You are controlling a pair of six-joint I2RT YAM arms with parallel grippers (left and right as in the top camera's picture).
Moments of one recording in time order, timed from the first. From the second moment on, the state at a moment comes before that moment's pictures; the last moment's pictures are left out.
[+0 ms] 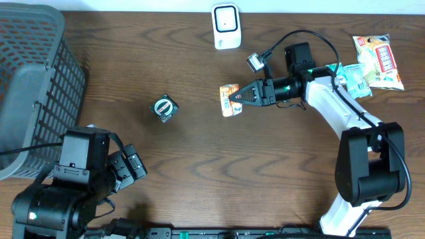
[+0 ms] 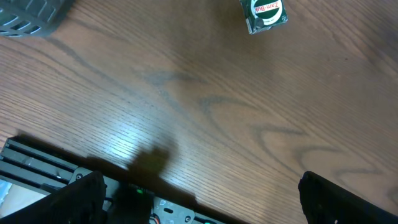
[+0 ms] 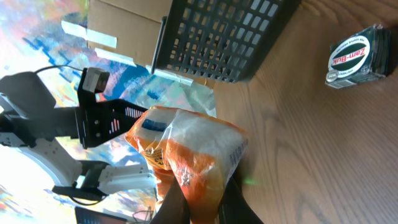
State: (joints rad) left arm -0.19 0.89 1.30 -1.56 -0.09 -0.64; right arm 0.19 1.91 1.33 -0.60 -1.52 -0.02
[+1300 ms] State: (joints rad) left arm -0.19 0.89 1.30 -1.56 -0.09 -0.64; right arm 0.25 1.91 1.33 -0.59 -1.13 0.13
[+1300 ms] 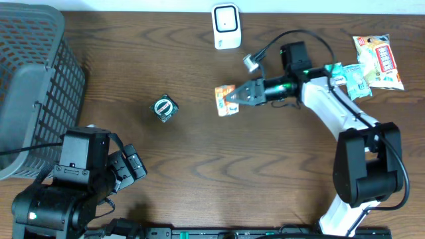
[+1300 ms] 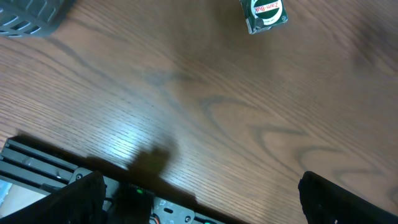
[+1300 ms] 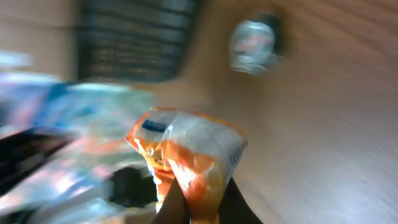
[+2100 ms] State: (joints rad) left arm -0.19 0.89 1.30 -1.56 -0.09 -0.64; right arm 0.42 2.10 2.00 -0.76 0.12 -0.09
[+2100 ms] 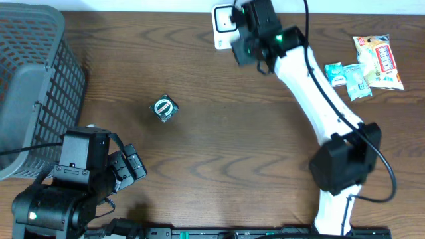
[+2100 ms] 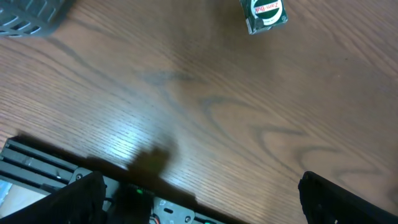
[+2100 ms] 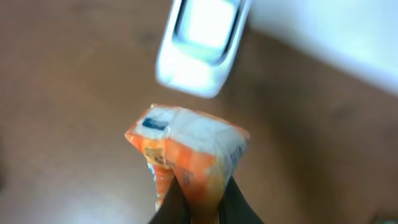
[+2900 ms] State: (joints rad) left arm -0.19 0.89 1.30 -1.56 -0.09 -0.64; right arm 0.45 2.41 2.02 -0.02 0.41 -0.85
